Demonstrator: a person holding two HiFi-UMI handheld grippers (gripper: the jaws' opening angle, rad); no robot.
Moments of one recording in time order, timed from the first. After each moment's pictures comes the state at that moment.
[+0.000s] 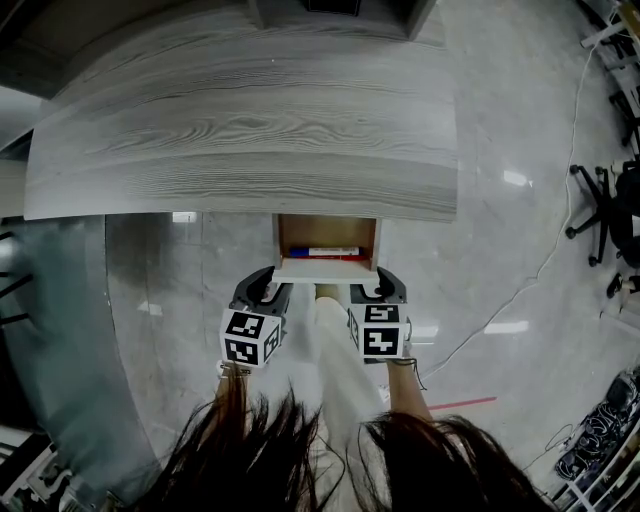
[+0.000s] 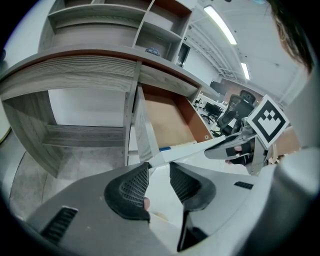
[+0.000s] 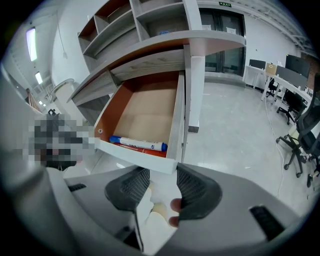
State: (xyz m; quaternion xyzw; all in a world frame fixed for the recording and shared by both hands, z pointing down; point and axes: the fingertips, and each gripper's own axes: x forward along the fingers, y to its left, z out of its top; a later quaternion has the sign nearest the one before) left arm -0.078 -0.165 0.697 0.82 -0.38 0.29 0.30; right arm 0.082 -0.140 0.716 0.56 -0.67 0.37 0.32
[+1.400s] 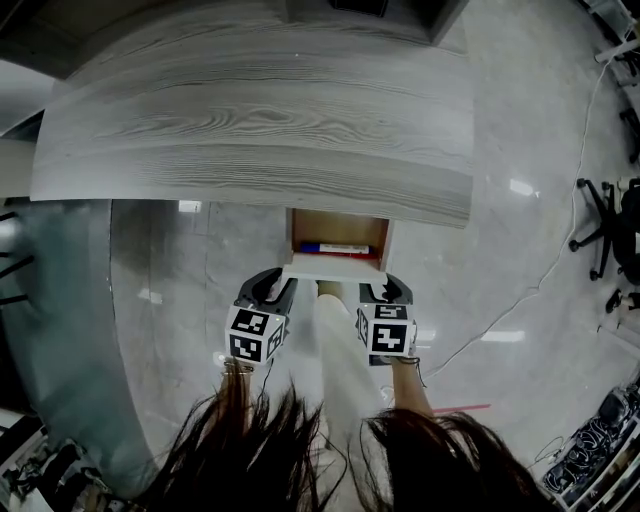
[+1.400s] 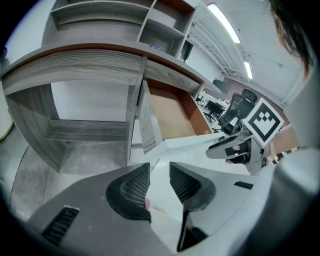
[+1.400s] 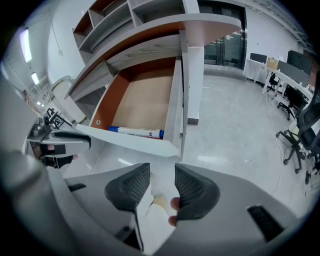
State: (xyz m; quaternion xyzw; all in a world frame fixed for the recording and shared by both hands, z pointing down) left arm -0.090 -0.151 0.709 0.81 -0.39 0.30 0.31; right arm 0.086 -0.125 0.738 0.54 -0.66 0.40 0.34
